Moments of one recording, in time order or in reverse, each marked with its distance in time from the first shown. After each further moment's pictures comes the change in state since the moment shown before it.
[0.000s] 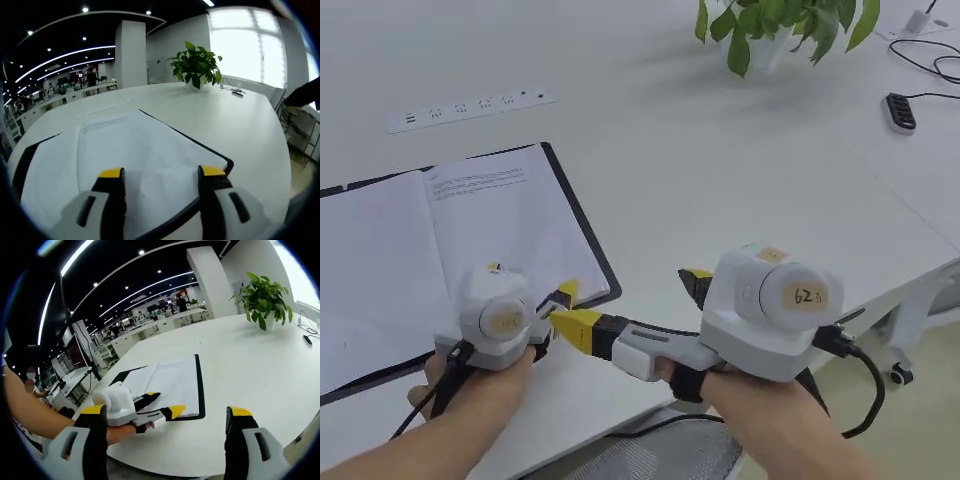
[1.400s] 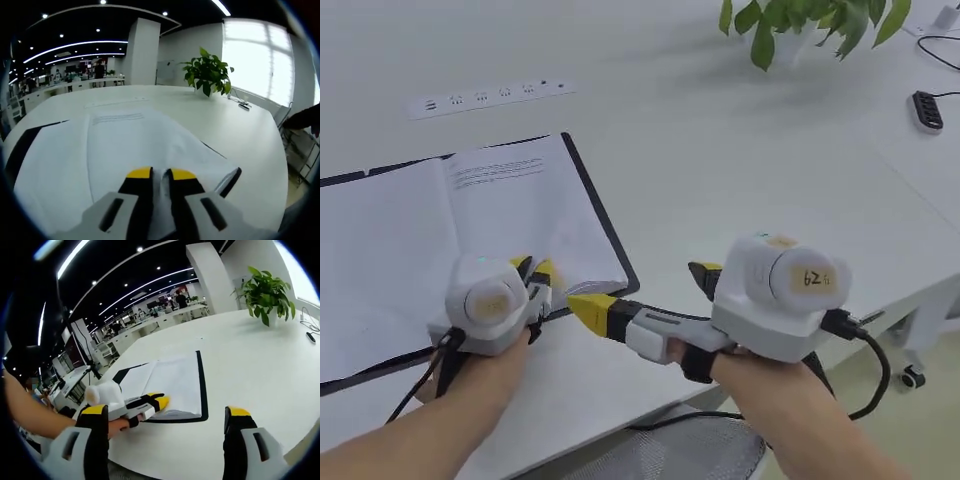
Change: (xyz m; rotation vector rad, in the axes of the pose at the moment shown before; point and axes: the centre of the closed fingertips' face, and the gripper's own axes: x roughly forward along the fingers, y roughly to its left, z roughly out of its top) left arm 0.002 0.031 -0.001 -0.157 -0.010 0.027; right arm 0.024 -0.003 -0.001 0.013 0.032 0.013
